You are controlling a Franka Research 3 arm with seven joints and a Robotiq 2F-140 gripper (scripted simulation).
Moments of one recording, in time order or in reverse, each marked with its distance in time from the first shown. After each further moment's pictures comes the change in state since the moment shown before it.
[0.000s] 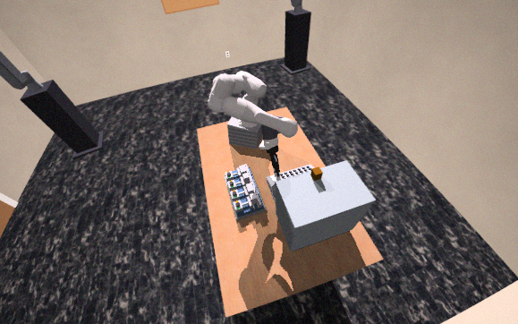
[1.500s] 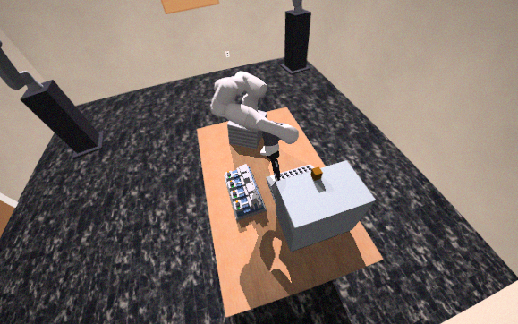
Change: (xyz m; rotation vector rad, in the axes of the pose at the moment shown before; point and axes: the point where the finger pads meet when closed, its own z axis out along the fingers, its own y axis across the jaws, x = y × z) arm 0.001 0.003 0.038 -0.006 0.003 -0.007
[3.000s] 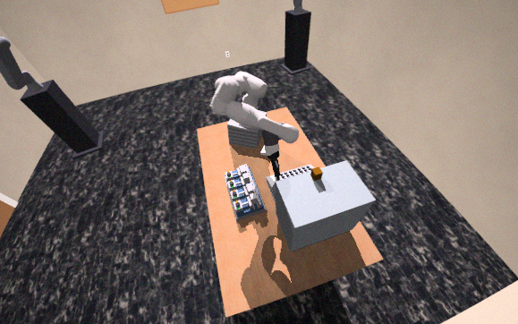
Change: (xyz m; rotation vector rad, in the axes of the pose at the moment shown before) arm 0.000 -0.001 -0.001 0.002 0.001 -0.023
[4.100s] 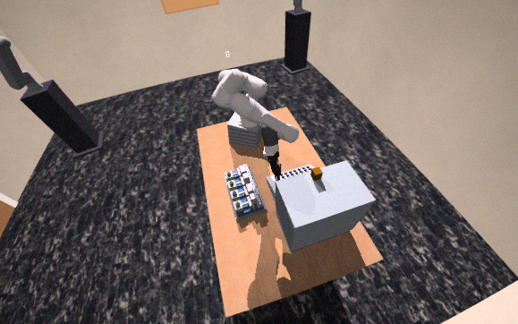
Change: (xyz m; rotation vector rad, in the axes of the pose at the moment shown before) arm 0.000 0.000 0.000 -0.013 -0.011 -0.257
